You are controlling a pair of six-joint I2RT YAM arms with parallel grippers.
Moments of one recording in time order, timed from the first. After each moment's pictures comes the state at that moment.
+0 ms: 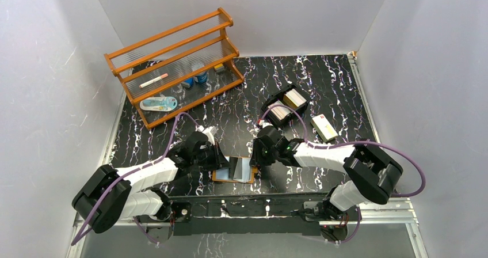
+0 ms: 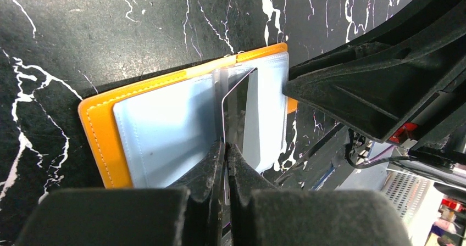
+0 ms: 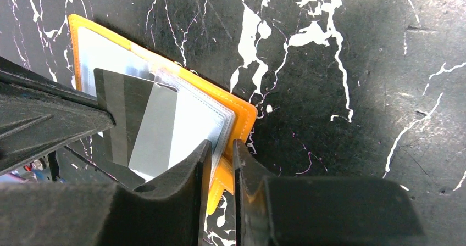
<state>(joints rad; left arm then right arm) -0.69 1.19 0.35 0.09 0.29 -0.83 0.93 1.46 0.66 -0.09 -0.06 0.76</state>
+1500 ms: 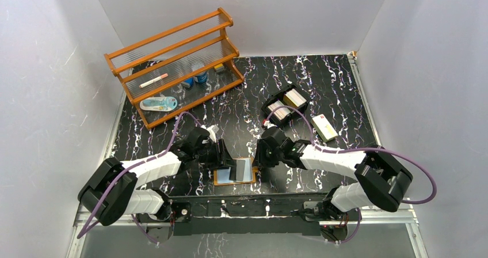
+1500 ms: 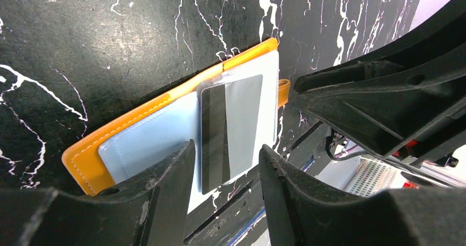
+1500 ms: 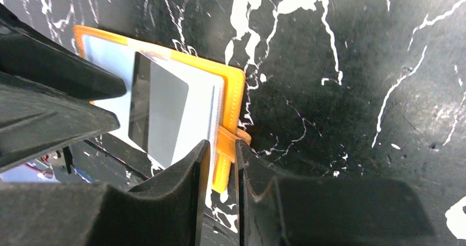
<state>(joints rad) -0.65 1.27 0.43 0.02 0.40 -0.86 0.92 1.37 0.64 -0.16 -0.07 0.80</state>
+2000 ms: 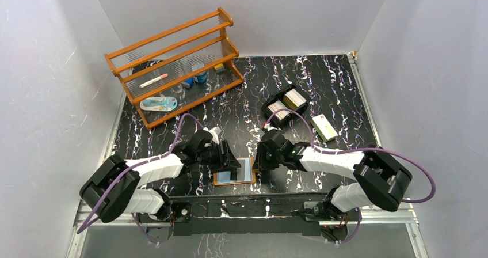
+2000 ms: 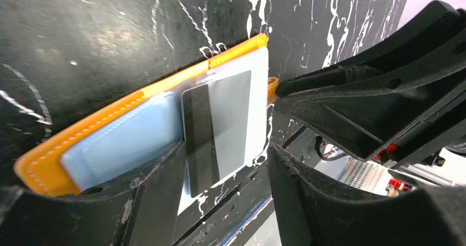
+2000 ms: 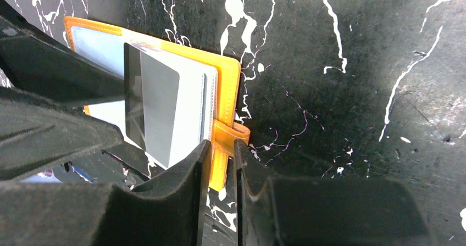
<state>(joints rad) -0.68 1.29 0.41 0.09 0.39 -0.92 0.94 1.37 0.60 -0.13 -0.08 0.84</state>
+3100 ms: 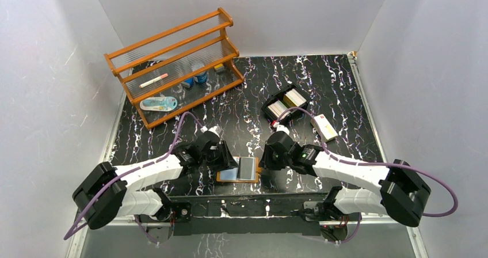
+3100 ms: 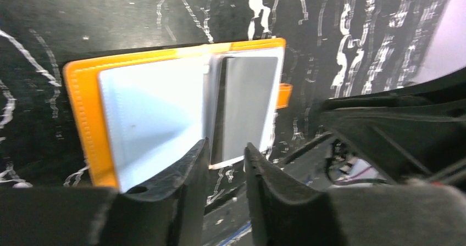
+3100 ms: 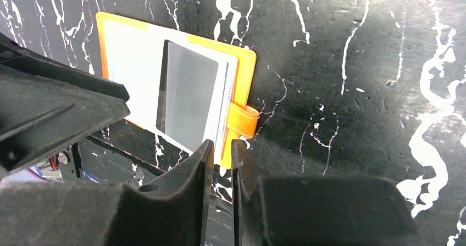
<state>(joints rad) -0.83 1.20 0.49 -0.09 0.14 -1.02 0.98 1.19 0.59 -0.28 0.05 0.90</state>
